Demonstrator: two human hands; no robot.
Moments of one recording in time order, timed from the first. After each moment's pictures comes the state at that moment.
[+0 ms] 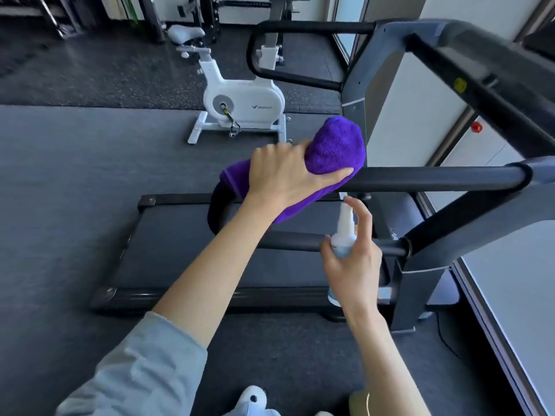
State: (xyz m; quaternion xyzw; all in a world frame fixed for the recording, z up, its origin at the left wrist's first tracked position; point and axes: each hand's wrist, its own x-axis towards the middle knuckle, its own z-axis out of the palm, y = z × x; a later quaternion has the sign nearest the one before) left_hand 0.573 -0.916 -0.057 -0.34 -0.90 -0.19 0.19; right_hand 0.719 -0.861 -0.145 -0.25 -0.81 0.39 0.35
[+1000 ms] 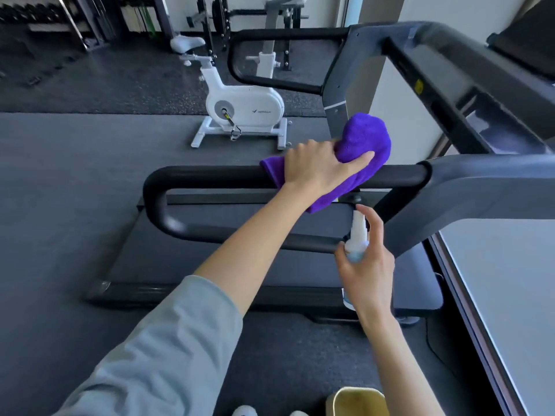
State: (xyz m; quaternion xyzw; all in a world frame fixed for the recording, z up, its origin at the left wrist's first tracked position) left_hand 0.654 -0.745 -0.050 -0.32 -0.92 -0.20 0.10; right_hand 0.812 -0.724 -0.139 -0.28 -0.81 0.40 0.32
